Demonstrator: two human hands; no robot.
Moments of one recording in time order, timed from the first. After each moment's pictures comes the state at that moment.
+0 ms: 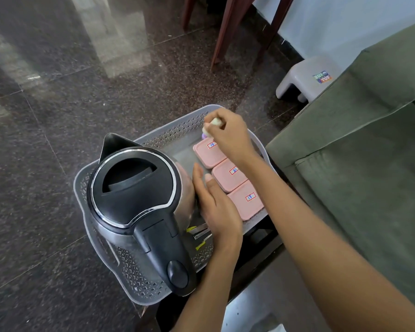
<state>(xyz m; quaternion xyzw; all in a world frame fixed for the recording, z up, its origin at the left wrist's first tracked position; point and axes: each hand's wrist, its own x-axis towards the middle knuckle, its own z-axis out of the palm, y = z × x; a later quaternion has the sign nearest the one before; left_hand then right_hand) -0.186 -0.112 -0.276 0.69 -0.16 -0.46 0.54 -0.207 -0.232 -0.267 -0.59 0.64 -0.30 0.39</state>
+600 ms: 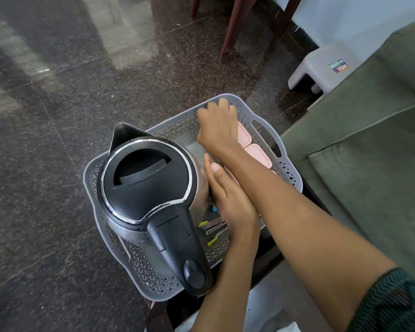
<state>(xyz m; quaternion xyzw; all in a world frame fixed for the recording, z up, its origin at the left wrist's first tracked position) -0.184 -0.120 -0.268 0.65 -0.11 -0.49 0.57 -0.164 -0.251 -0.299 -0.78 0.62 0.00 0.01</state>
